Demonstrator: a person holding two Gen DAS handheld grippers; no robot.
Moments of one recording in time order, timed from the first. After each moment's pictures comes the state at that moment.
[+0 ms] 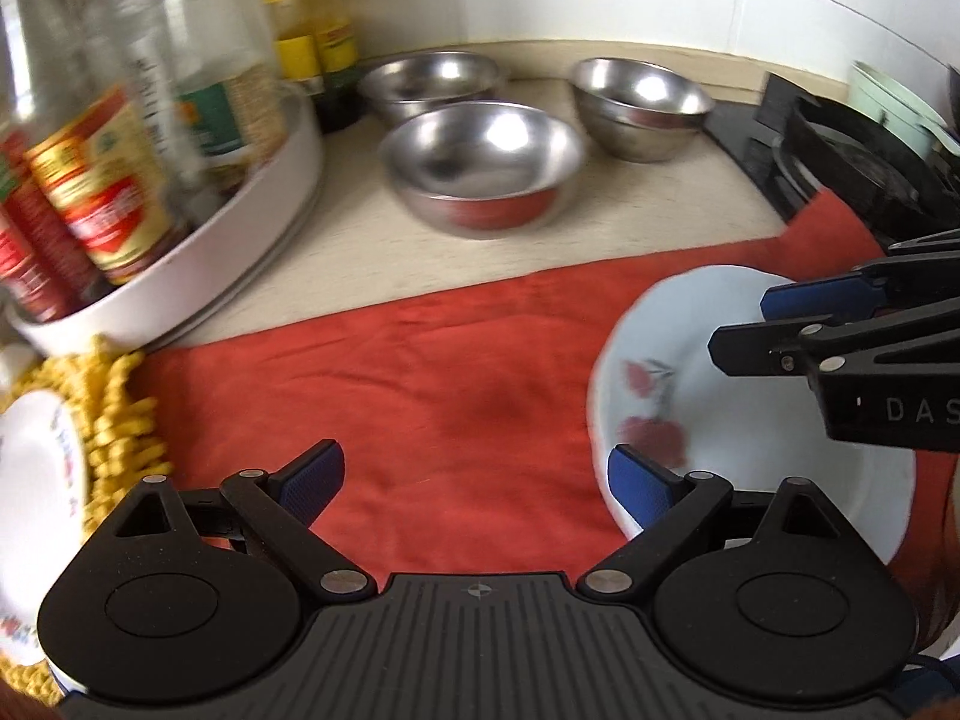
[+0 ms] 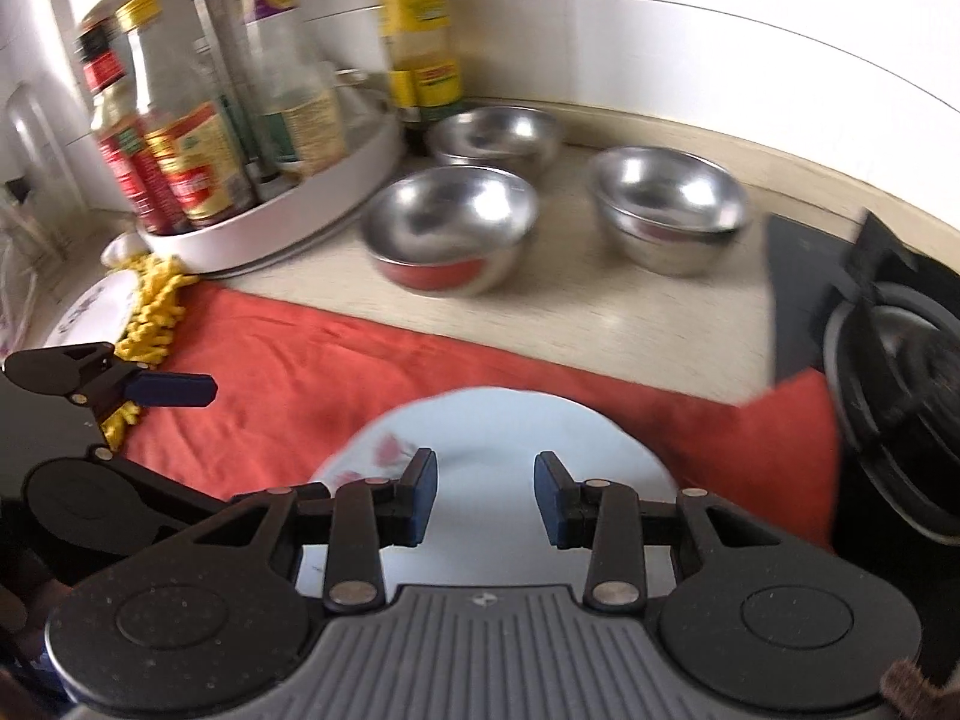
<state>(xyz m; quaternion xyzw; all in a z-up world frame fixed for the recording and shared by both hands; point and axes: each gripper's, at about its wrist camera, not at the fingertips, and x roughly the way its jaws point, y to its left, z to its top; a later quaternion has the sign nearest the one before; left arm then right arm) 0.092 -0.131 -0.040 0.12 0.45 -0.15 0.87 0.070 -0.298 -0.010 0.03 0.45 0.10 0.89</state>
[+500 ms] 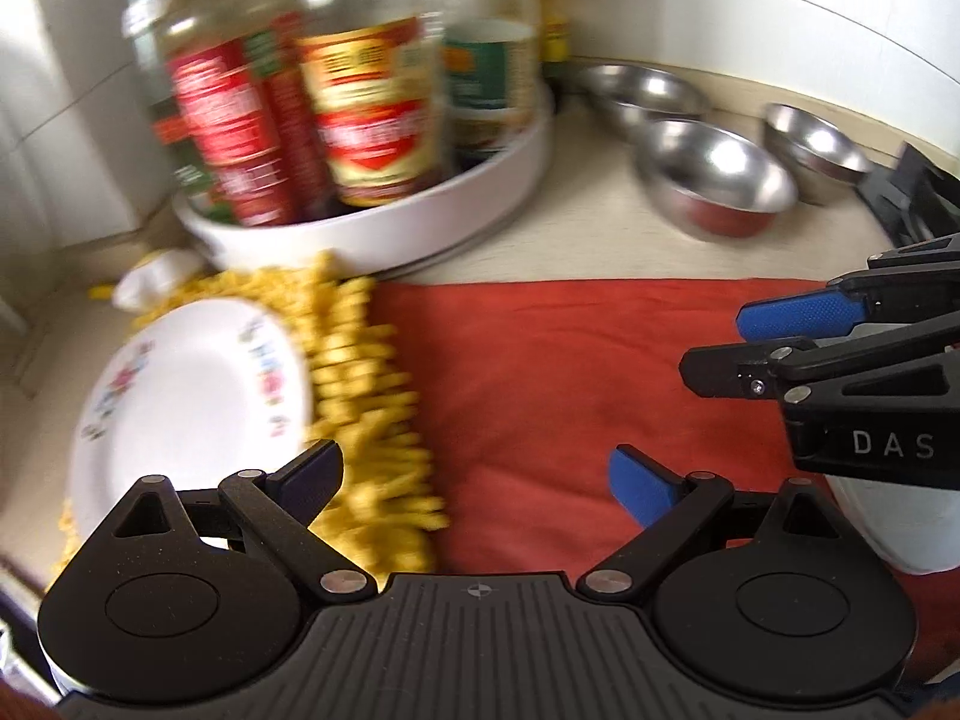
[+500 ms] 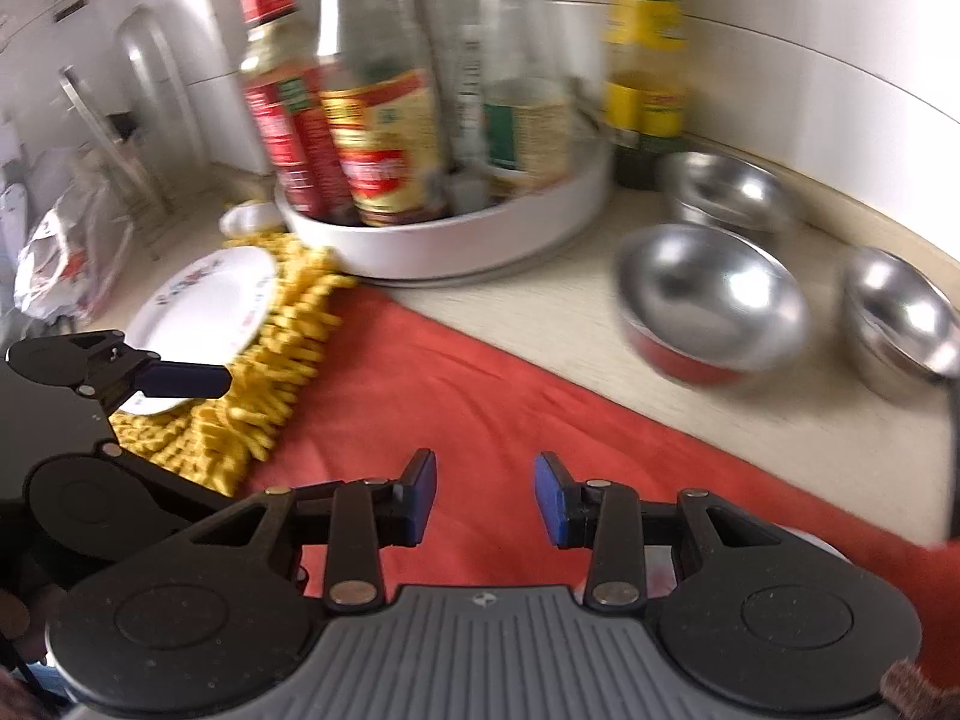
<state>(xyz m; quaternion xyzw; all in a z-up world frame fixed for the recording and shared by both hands) 0.095 -0.029 -0.026 0.08 0.45 -0.05 0.89 0.101 -0.186 -0.011 -0.02 0.44 0.21 0.87</state>
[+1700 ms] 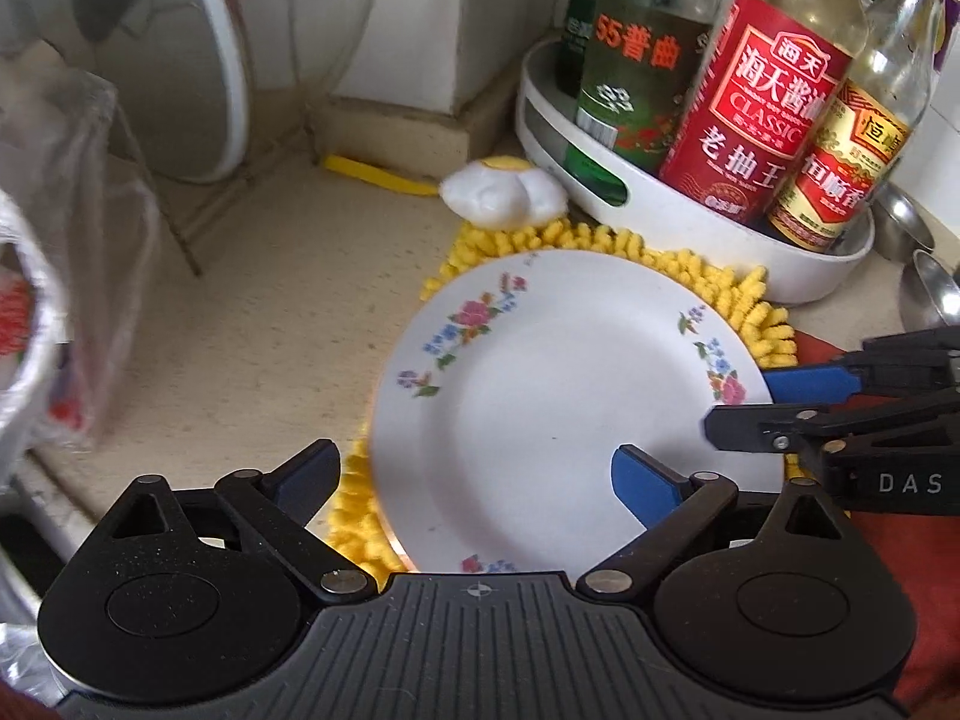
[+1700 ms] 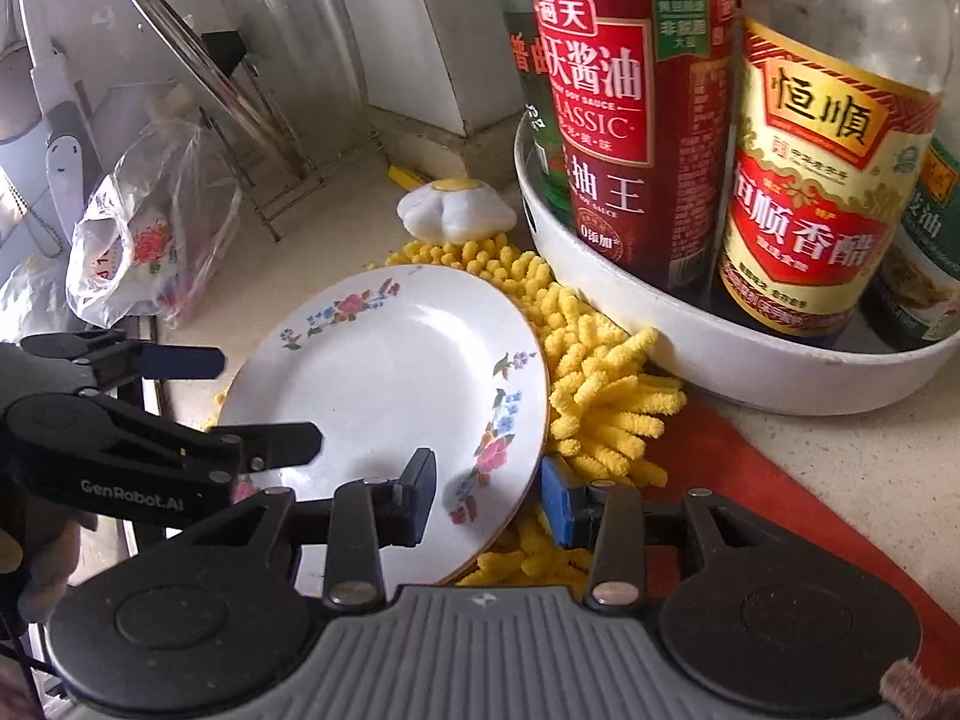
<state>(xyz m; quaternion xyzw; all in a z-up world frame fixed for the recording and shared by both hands) 0.131 0.175 -0.041 -0.05 0.48 0.01 0.88 0.167 -0.004 -0.038 -0.03 0.47 0.33 0.82</state>
